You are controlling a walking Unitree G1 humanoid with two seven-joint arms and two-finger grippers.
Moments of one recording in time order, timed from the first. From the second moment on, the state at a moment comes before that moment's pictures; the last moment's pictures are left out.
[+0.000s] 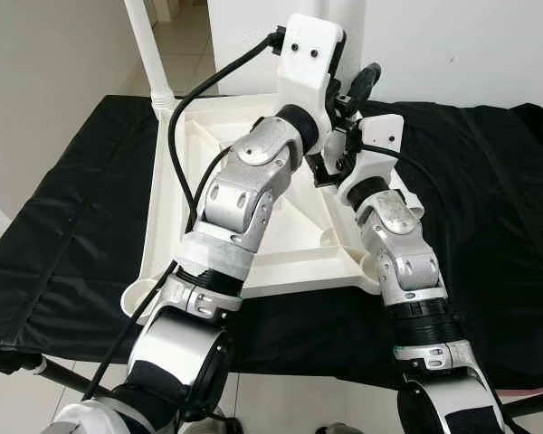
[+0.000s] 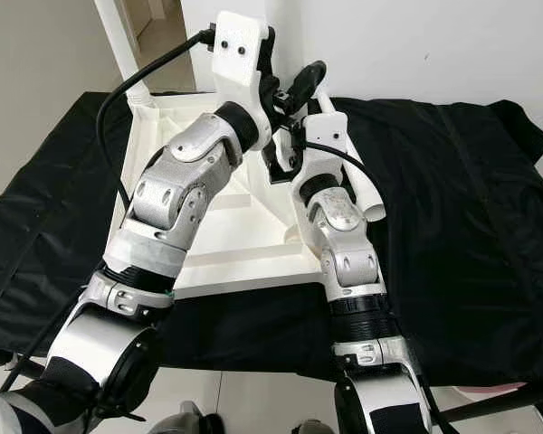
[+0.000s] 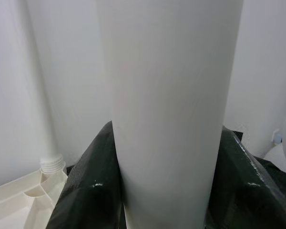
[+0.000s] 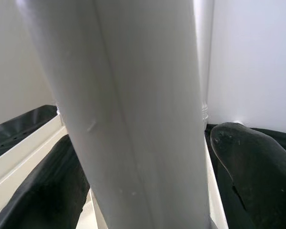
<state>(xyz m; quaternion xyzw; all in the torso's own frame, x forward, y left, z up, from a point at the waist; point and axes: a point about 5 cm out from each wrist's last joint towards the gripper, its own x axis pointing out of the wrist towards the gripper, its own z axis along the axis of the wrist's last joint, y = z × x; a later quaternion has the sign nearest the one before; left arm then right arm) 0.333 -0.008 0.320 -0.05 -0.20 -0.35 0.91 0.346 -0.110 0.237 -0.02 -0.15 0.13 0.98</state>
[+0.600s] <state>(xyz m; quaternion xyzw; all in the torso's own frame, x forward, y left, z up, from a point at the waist) 0.330 -0.013 0.318 -0.03 -0.20 -0.35 0.91 0.346 -0.112 0.236 -0.09 -0.14 0.17 0.97</state>
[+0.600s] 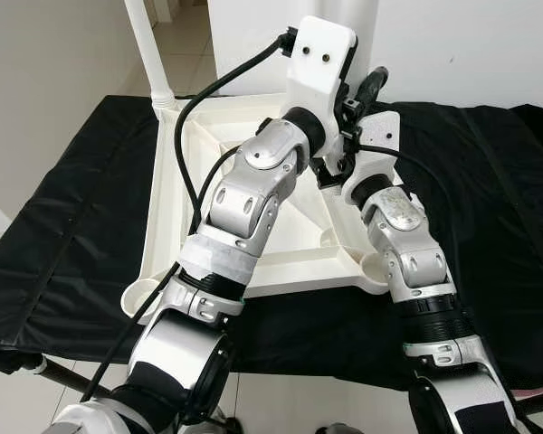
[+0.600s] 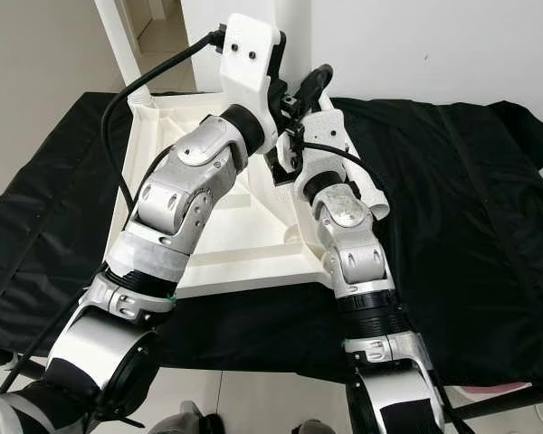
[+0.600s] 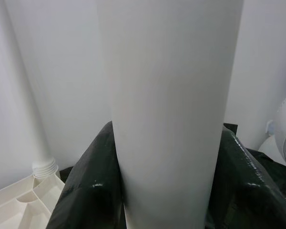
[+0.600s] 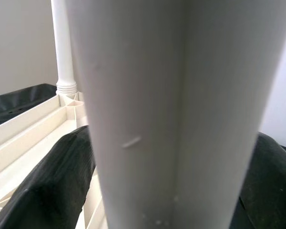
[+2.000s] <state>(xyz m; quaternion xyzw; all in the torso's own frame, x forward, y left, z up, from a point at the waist) 0.332 -0.004 0.328 -0.06 -0.20 -0.35 0.91 0.348 -0.113 0.228 -0.13 -0.11 0.19 0.97</state>
